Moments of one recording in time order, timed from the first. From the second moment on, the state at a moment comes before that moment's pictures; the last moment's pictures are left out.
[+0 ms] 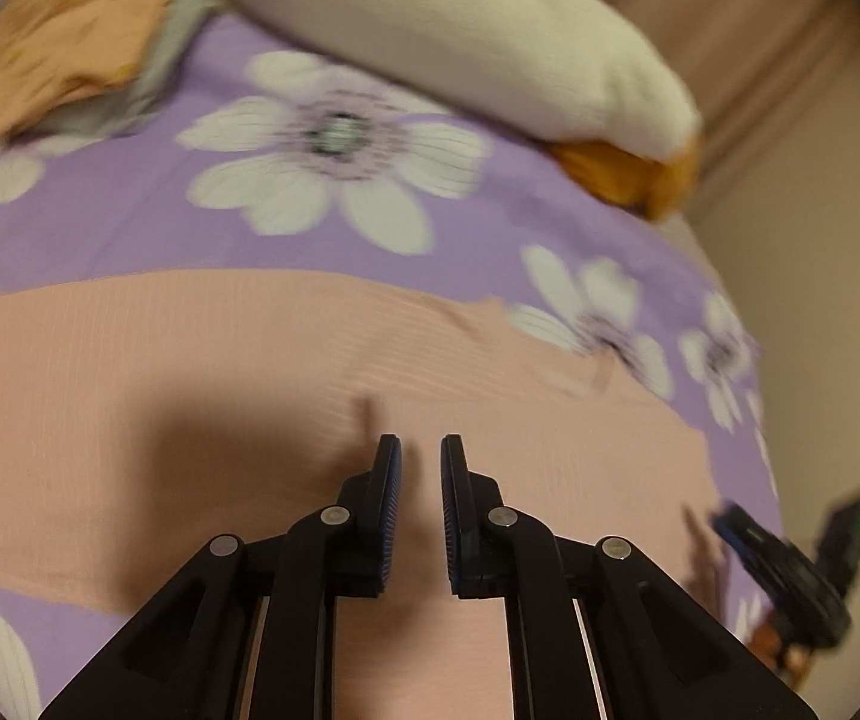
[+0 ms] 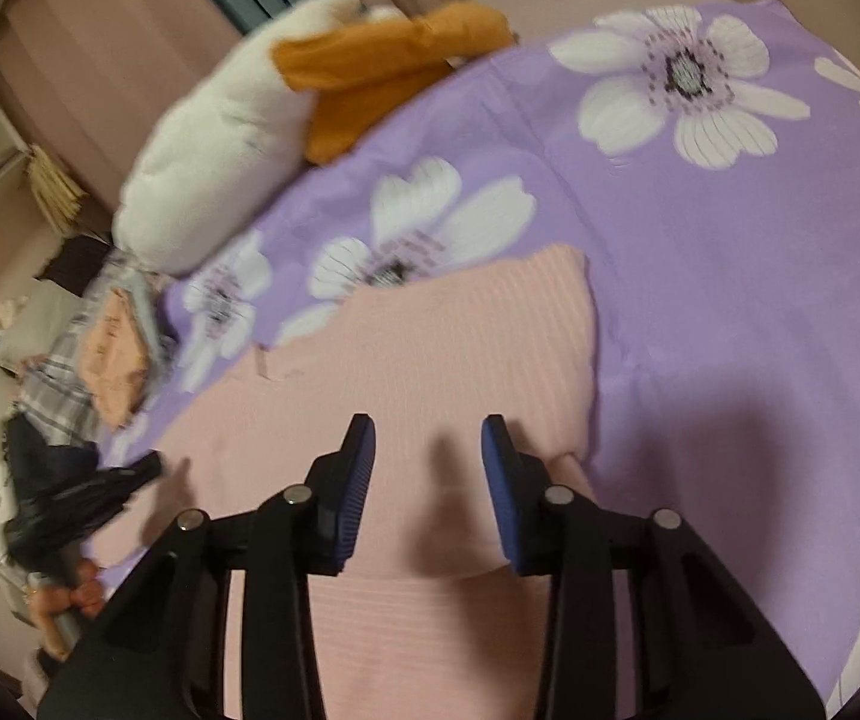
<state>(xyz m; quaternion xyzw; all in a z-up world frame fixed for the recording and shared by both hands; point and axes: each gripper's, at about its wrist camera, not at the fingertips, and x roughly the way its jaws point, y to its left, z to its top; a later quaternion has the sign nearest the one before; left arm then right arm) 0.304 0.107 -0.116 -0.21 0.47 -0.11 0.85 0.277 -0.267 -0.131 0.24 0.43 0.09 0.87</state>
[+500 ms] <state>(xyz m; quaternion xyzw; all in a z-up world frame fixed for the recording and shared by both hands) 0.243 0.157 -0.123 -0.25 0.47 -0.08 0.84 0.225 -0.263 -0.103 0.22 0.42 0.12 0.88</state>
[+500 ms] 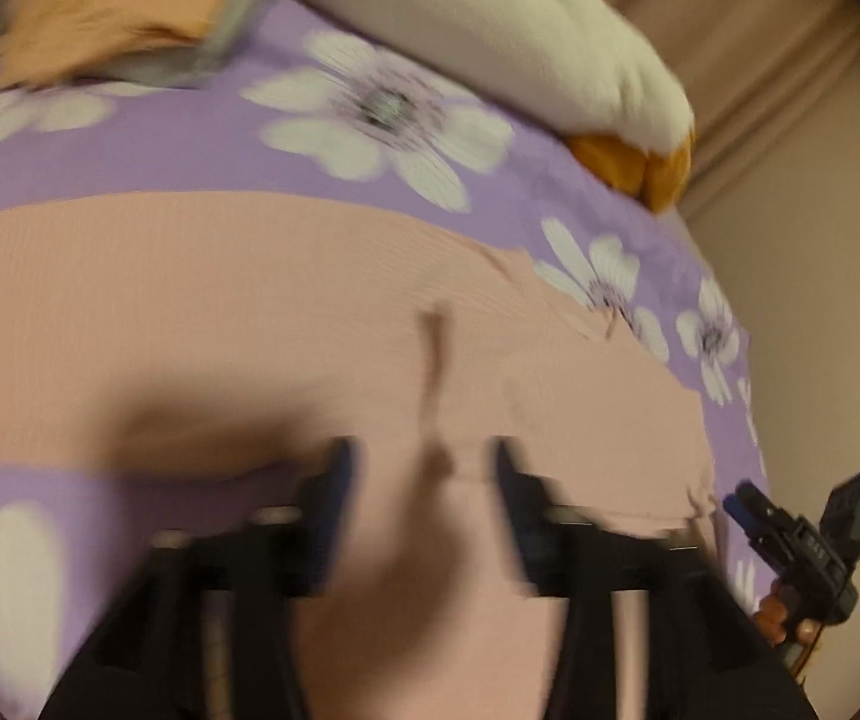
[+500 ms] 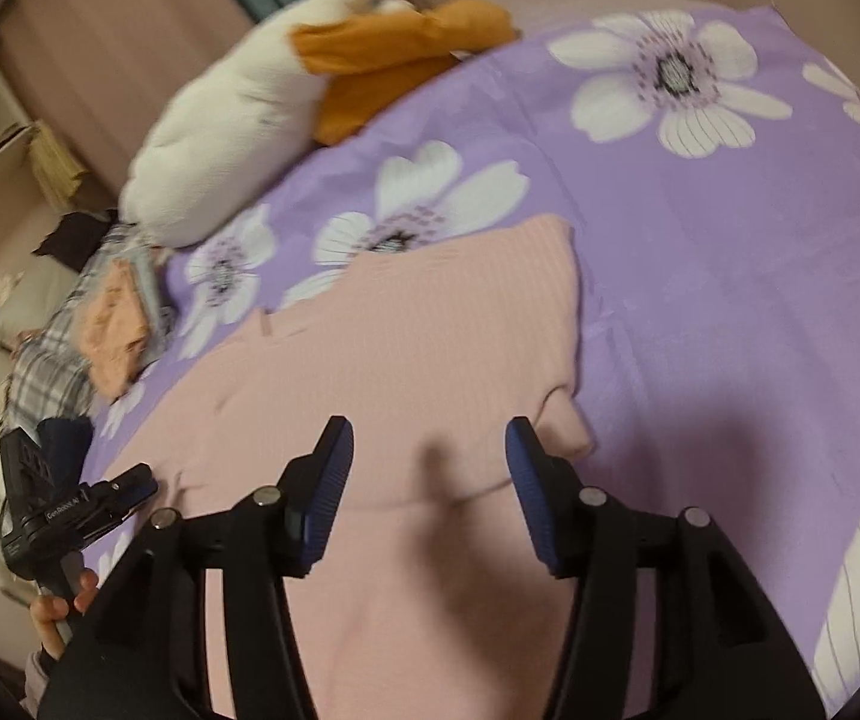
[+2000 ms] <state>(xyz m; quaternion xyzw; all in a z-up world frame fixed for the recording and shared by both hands) 0.275 0.171 -0.006 -0.23 0.34 -0.01 0.91 0.155 -0.255 -0.106 0.24 0.42 0.15 0.86</state>
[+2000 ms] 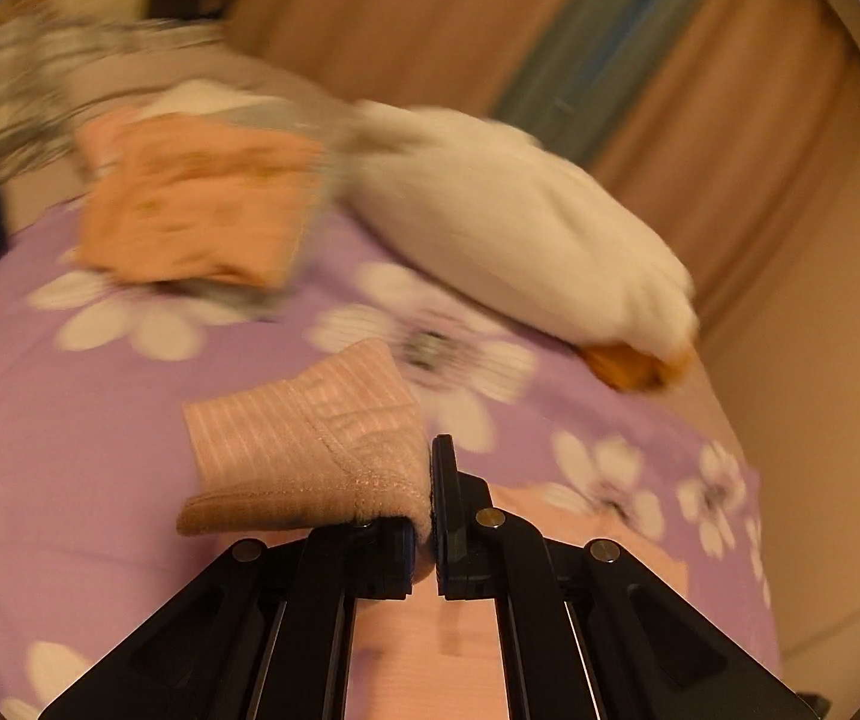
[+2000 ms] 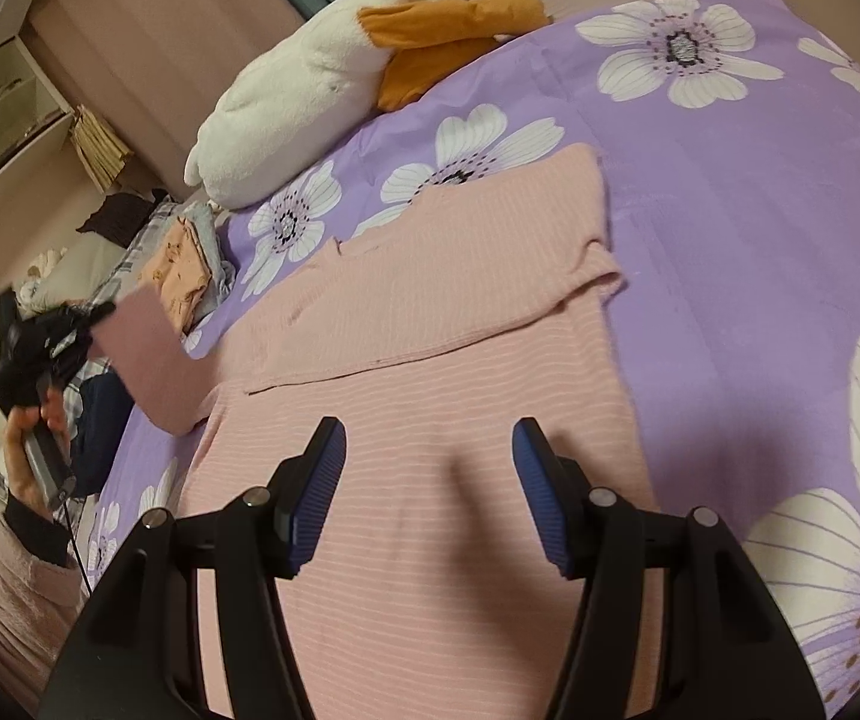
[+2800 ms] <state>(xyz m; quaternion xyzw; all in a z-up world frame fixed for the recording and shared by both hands) 0.227 0.011 -0.096 -0.05 0.51 -0.16 0.84 0.165 -0.252 -0.096 0.19 0.41 0.16 0.88</state>
